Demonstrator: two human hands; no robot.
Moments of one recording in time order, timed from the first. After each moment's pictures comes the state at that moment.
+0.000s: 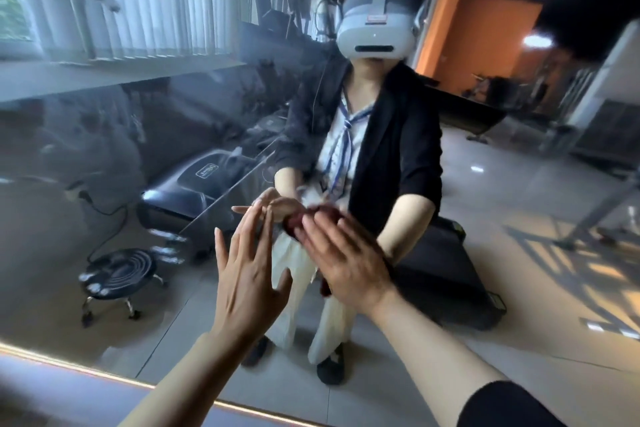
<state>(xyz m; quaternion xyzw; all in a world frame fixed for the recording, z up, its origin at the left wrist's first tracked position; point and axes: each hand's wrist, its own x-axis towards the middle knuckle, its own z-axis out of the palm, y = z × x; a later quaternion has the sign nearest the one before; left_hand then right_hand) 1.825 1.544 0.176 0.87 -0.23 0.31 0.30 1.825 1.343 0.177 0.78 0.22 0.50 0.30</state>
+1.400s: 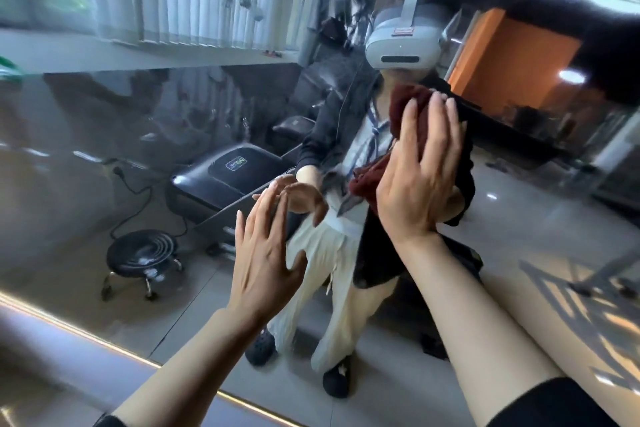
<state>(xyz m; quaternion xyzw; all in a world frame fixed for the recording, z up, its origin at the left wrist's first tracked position) 1.868 1.628 0.192 0.85 -0.20 0.30 0.38 1.880 1.447 0.311 0.72 0.05 0.69 0.04</state>
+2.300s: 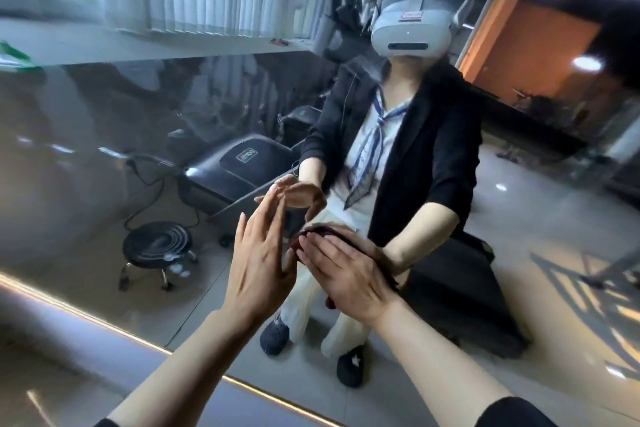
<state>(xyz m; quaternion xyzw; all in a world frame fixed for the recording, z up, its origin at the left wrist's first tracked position) 1.883 1.672 0.175 0.84 -0.21 0.27 0.41 1.884 1.475 0.158 0.82 0.34 0.35 0.29</state>
